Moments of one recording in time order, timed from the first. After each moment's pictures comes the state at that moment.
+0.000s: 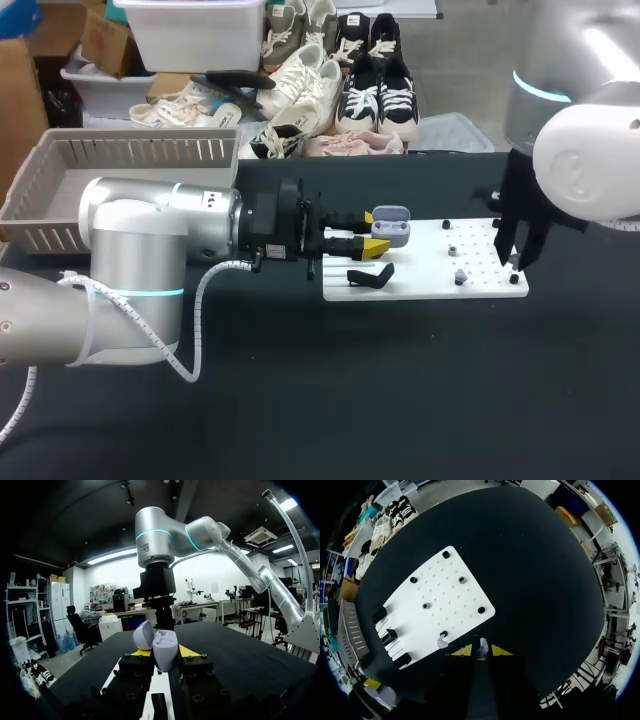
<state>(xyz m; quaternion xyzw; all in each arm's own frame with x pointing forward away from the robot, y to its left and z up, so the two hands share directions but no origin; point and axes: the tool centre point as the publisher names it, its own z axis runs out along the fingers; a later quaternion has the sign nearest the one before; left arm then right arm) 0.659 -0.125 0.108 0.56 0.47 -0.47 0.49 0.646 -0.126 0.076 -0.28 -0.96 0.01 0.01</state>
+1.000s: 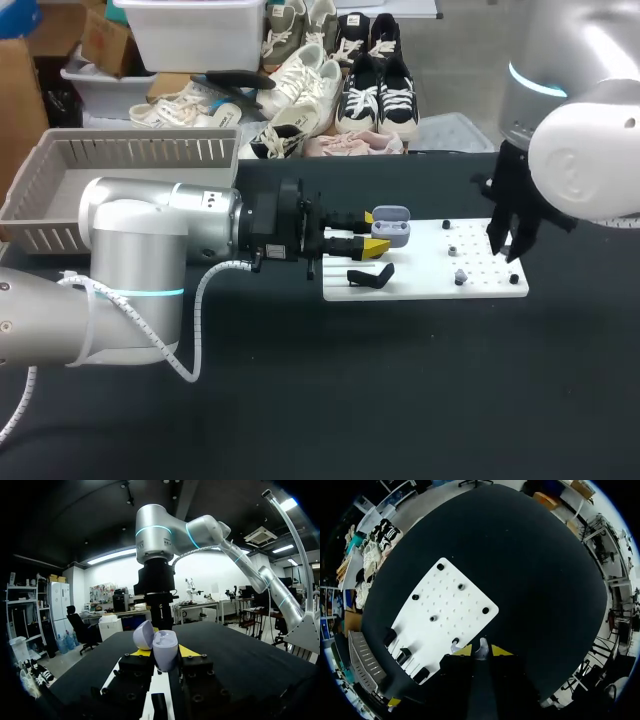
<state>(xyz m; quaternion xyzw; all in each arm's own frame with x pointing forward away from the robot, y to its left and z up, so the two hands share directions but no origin) 0.659 -0.125 0.108 0.56 0.47 -0.47 0.49 0.657 -0.114 0.084 -0.39 -0.92 -0.01 0.00</state>
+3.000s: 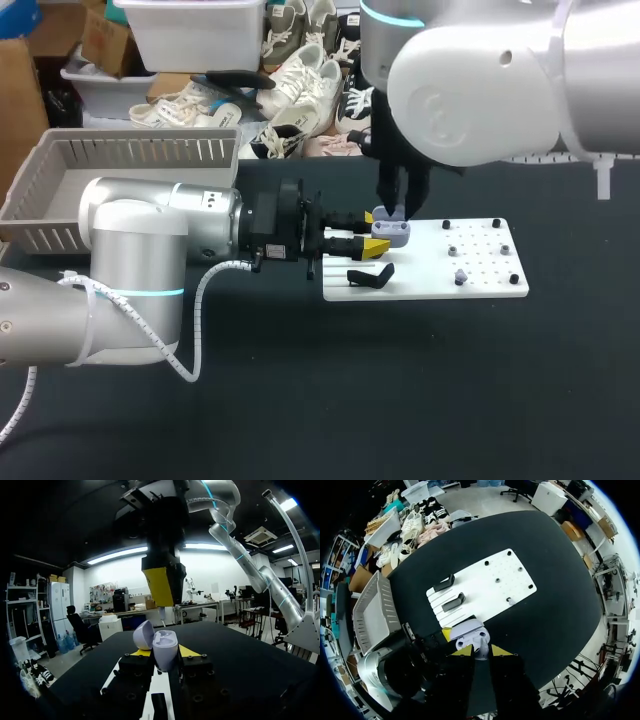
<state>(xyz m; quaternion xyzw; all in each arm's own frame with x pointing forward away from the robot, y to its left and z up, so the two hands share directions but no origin) 0.659 -0.125 0.108 0.56 0.47 -0.47 0.49 0.645 0.030 0.173 -0.25 -0.97 0.01 -0.04</state>
